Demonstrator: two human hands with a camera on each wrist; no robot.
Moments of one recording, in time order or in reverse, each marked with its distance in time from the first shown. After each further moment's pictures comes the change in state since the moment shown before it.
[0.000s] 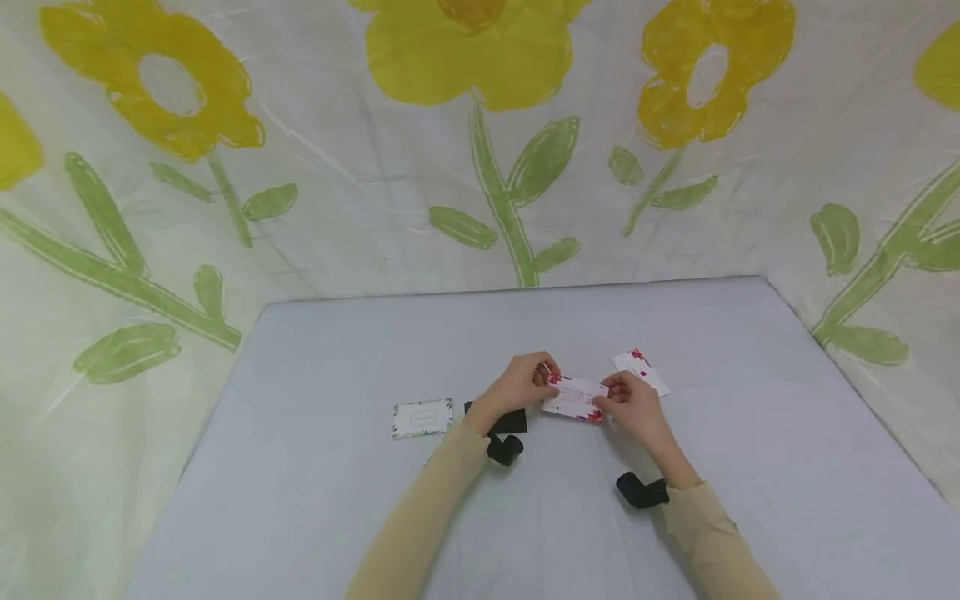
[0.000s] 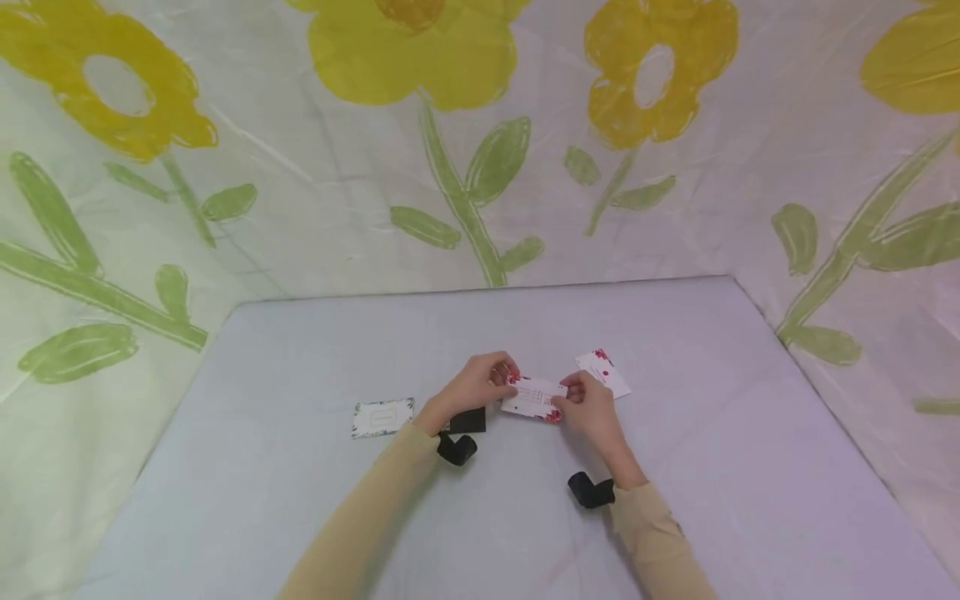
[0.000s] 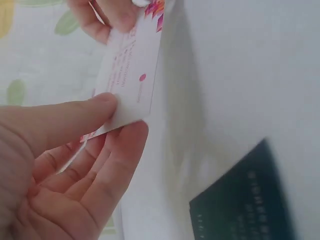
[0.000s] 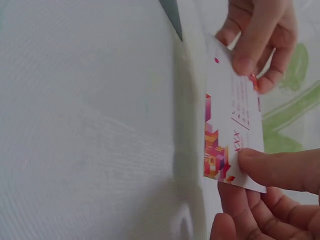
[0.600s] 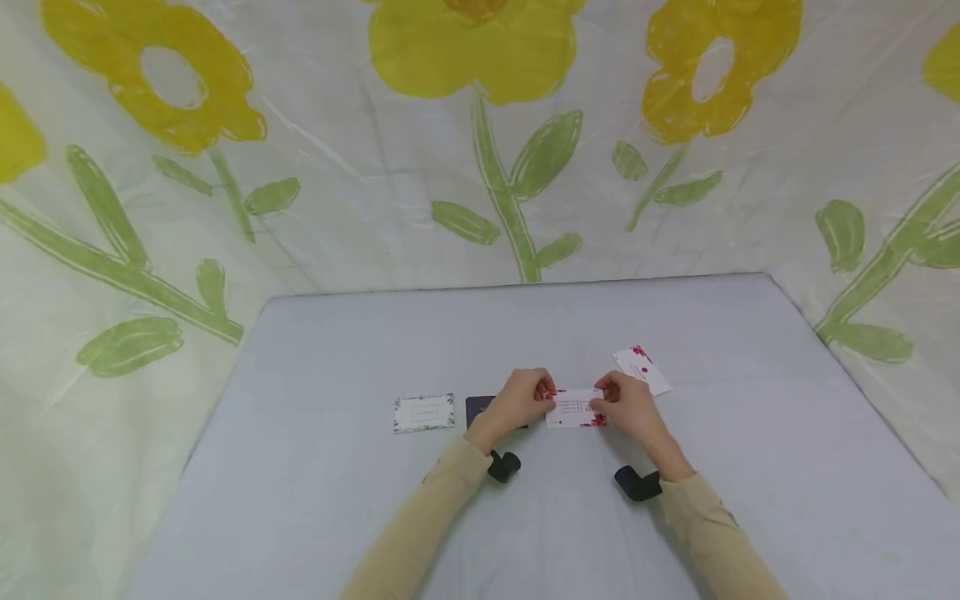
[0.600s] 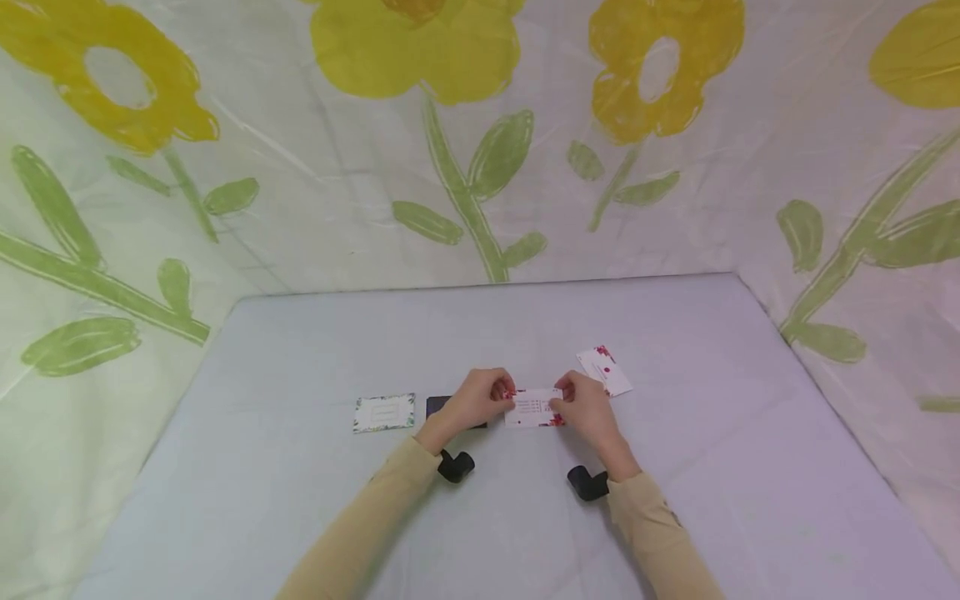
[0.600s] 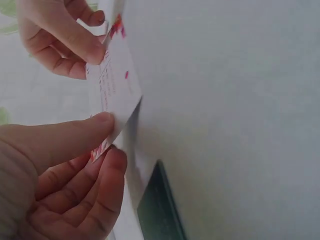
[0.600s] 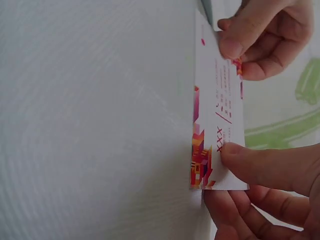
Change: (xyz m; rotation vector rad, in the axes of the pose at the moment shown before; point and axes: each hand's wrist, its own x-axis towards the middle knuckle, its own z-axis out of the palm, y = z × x) left_hand -0.018 -0.006 0.021 0.094 0.055 -0.025; right_hand 0.002 -0.003 0.004 -0.078 -0.096 -0.020
